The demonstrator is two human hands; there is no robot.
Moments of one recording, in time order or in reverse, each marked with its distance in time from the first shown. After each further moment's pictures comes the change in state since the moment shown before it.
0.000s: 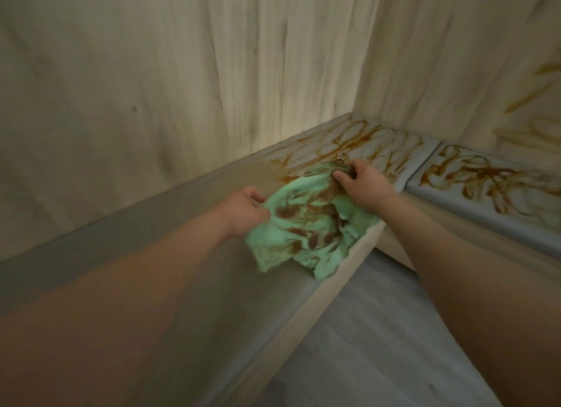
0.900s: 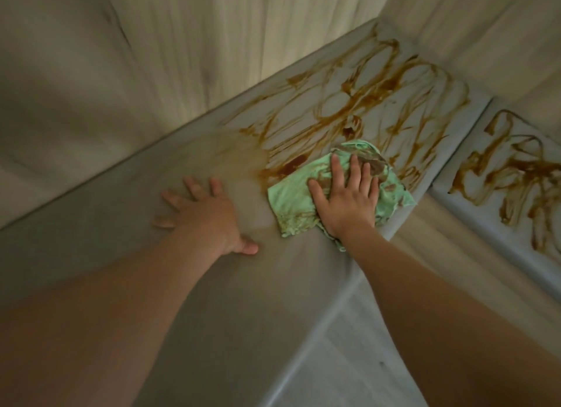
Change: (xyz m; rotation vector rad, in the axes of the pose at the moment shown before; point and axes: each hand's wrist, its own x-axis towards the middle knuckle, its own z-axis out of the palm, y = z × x) left_hand 0.218 0.004 0.036 0.655 -0.317 -0.516; right_hand 0.170 0.082 0.126 -0.415 -0.221 0.149
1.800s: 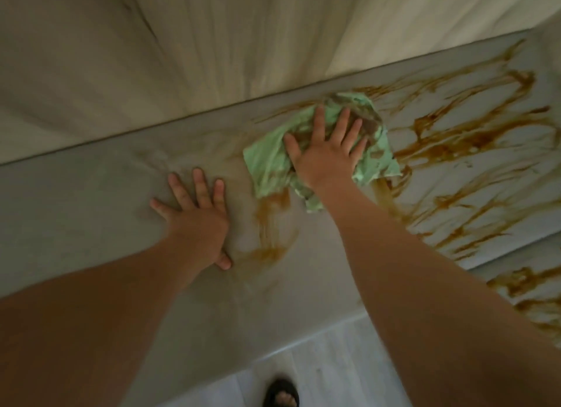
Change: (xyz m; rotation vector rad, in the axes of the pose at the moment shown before) left_hand 0.016 0.021 -0.004 0.018 -0.217 -0.174; right_hand 0.151 -0.113 -0.037 -0.079 -0.282 -0.349
